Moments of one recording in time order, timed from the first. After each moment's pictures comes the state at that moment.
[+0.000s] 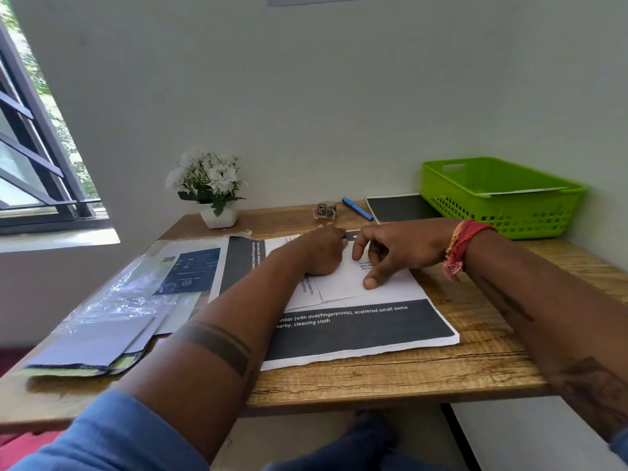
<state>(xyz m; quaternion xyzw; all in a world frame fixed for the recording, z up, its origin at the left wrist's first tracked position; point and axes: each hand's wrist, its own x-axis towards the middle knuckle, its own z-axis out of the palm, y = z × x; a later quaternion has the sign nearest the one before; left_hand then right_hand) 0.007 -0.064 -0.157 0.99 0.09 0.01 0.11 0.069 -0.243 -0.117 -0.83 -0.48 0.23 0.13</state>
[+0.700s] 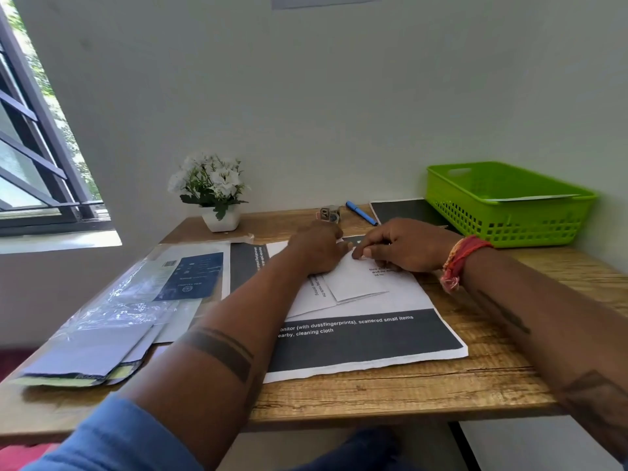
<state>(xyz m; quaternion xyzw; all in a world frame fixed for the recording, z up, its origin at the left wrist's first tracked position) 0.016 -0.051 -0.158 0.98 0.14 0.08 0.07 0.079 -0.236 -0.131 -0.85 -0.48 0.08 0.22</state>
